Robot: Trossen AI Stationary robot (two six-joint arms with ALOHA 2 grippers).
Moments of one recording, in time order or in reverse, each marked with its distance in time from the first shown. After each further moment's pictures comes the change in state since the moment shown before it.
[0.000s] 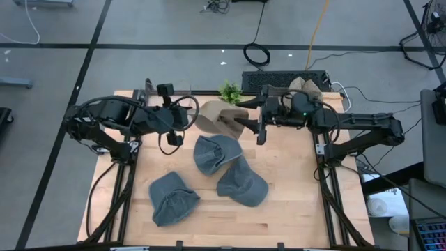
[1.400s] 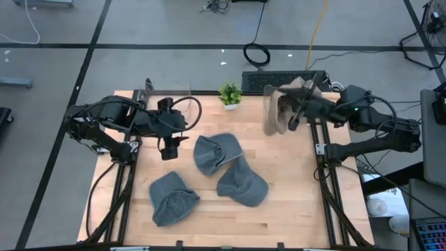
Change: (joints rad) left arm -0.004 -0.001 0.000 -0.145 0.372 -0.396; right arm -0.005 -0.343 -0.006 -0.262 0.279 -0.809
